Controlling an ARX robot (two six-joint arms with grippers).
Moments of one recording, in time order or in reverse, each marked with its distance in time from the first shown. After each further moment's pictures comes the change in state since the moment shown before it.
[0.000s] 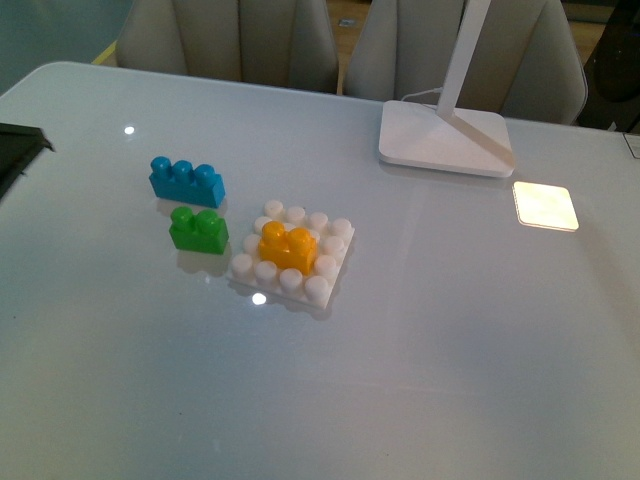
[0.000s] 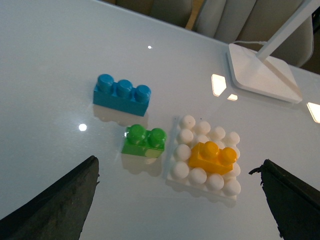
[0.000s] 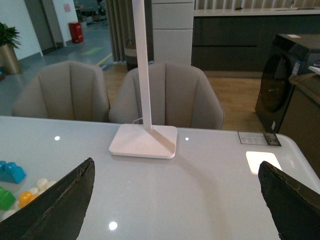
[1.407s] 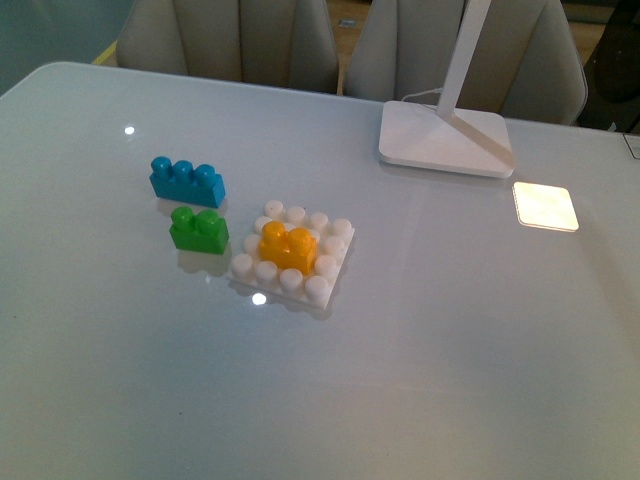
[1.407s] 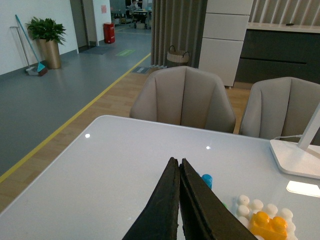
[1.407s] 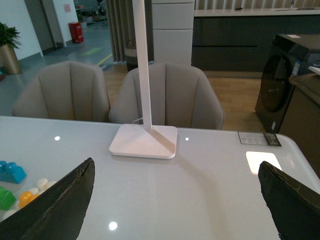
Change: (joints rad) left arm -0.036 -1.161 -0.258 -0.507 -0.311 0.228; right arm 0.000 0.000 0.000 0.000 0.000 0.000
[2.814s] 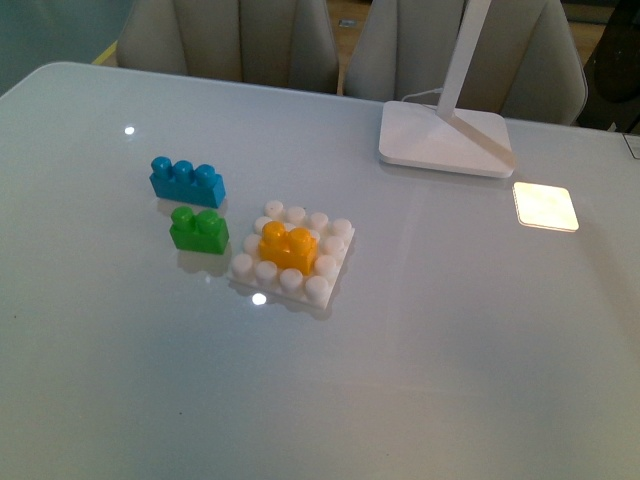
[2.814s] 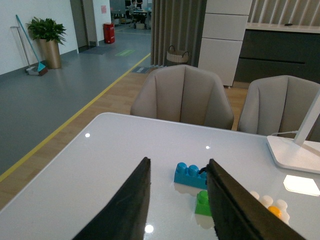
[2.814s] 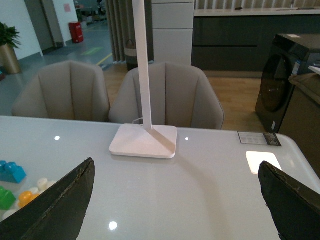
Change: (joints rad) left arm 0.000 -0.359 0.000 -0.364 0.000 0.000; right arm 0.000 0.000 0.000 0.000 0.000 0.000
